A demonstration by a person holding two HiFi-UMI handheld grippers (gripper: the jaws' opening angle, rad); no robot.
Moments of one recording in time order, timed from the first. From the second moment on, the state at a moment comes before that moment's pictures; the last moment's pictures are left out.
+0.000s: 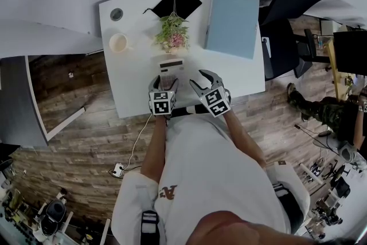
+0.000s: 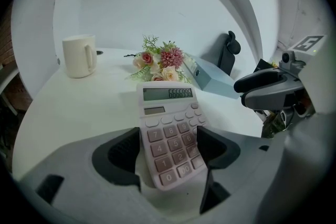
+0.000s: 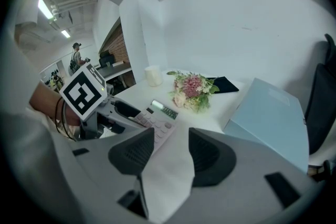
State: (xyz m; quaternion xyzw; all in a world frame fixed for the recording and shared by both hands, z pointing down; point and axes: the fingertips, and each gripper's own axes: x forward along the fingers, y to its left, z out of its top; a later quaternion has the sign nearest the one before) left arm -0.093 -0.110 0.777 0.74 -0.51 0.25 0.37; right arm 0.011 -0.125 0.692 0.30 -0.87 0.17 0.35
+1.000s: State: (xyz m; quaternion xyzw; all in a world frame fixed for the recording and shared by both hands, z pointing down) left arm -0.104 -0.155 0.625 0.83 -0.51 0.19 0.12; right arm -0.004 -0.165 0.585 0.36 -0.89 0.05 0.27
